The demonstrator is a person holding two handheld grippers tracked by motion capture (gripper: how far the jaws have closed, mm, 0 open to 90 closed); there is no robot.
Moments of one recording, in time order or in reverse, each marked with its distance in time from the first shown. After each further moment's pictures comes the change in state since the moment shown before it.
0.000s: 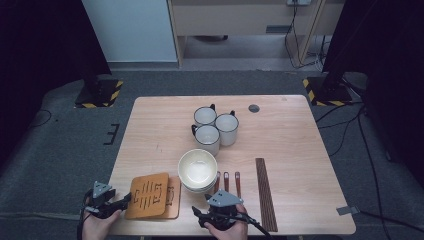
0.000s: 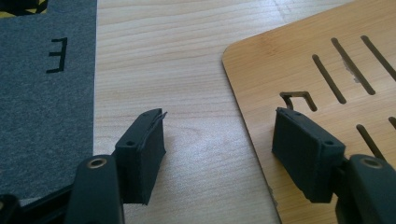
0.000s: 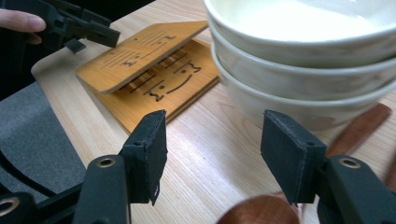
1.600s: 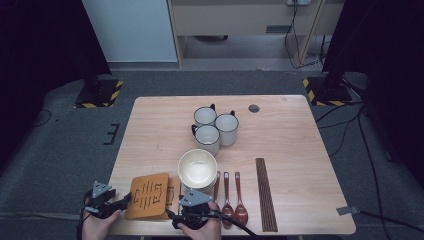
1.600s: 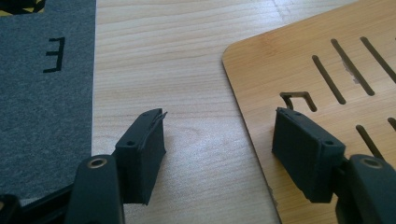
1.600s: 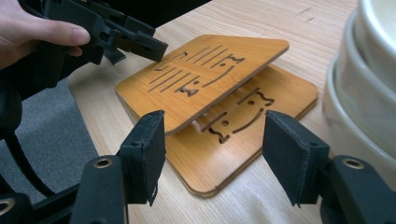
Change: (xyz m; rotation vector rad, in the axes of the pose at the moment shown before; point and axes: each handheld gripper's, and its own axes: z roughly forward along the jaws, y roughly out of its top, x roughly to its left) left arm 0.001 -0.001 0.000 -0.005 -0.007 -0.009; right arm 0.042 0.019 0.052 0.007 0.098 -0.042
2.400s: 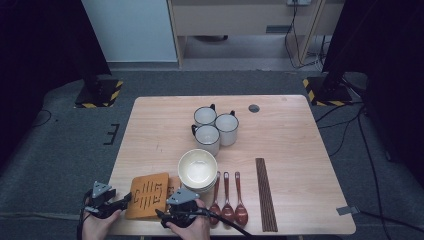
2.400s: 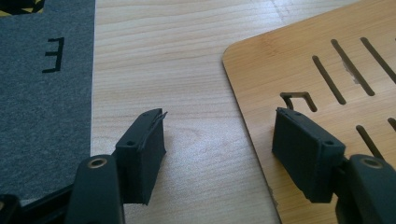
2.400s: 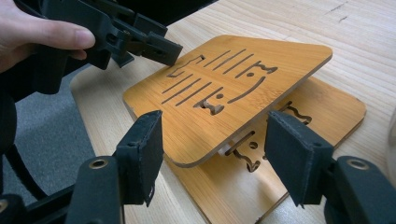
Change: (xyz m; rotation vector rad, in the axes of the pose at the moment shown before) left arm 0.000 0.000 0.000 -0.002 -0.003 0.000; right arm 0.012 0.008 0.029 0.027 0.019 -0.007
